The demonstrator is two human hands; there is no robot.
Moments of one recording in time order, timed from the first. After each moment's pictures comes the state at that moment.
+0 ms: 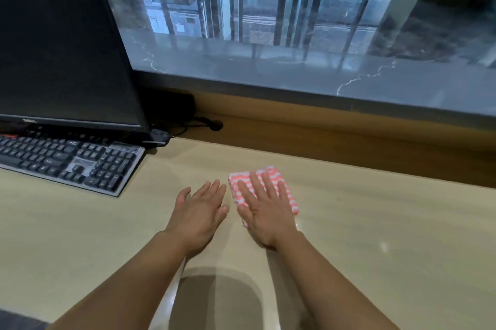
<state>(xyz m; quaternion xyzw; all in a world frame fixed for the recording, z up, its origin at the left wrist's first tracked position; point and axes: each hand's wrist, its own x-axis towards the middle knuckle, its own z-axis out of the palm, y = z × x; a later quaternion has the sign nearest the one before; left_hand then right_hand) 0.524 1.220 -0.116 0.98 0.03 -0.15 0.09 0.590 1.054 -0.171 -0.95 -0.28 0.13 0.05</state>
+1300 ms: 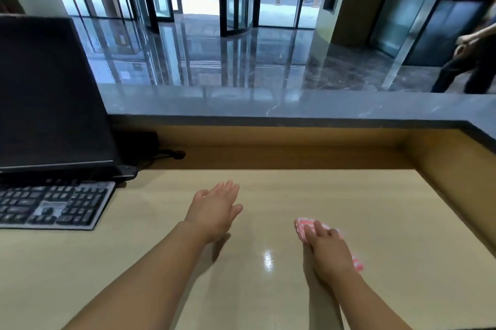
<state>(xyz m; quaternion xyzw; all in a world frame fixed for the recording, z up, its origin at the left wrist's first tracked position) 0.510 1.138 -0.041 0.99 -0.12 -0.10 0.07 0.482 0.879 -0.133 -0.99 -0.01 0.12 0.02</state>
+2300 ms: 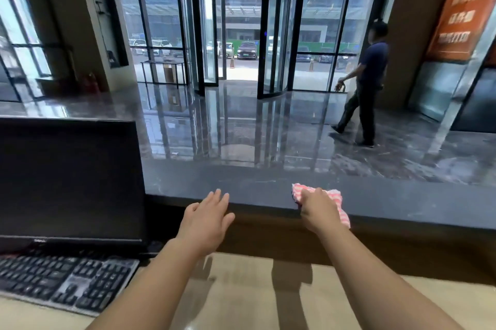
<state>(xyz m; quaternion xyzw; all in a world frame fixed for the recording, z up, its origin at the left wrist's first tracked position) 0.607 1.203 0.058 1.00 0.00 0.03 0.07 0.701 0.971 0.042 -0.99 -0.01 -0.09 0.10</state>
